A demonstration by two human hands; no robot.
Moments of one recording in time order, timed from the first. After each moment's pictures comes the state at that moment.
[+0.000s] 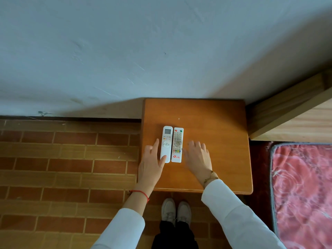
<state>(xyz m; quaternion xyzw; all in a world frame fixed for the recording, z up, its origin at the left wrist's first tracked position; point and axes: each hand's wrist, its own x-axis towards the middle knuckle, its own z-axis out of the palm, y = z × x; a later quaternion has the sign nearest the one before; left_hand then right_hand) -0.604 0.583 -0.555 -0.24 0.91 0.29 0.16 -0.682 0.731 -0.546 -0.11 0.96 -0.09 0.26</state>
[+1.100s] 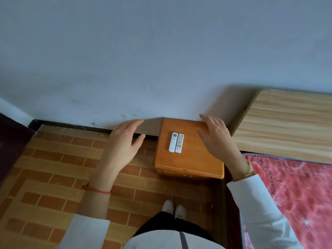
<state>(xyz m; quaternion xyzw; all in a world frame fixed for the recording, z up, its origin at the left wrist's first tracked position) -0.404 0.578 -0.109 -0.14 0.97 0.20 -0.08 -0.540 0.819 -0.113 -0.24 0.93 -0.25 0.08</state>
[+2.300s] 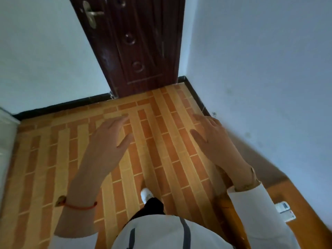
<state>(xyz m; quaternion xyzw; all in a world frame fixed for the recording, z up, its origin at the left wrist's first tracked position) 0.015 0.508 -0.061 -0.68 0.70 0.14 -0.17 -0.251 0.493 -0.070 -0.71 0.65 -0.16 0.20</state>
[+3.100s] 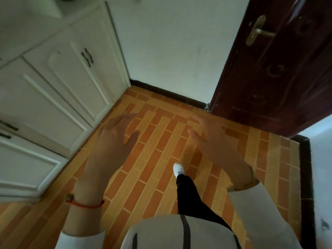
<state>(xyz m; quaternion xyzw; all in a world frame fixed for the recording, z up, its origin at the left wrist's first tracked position) 0.324 0.408 -0.065 -0.87 0.43 0.05 -0.24 0.150 0.218 -0.087 -0.91 0.31 -0.09 0.28</state>
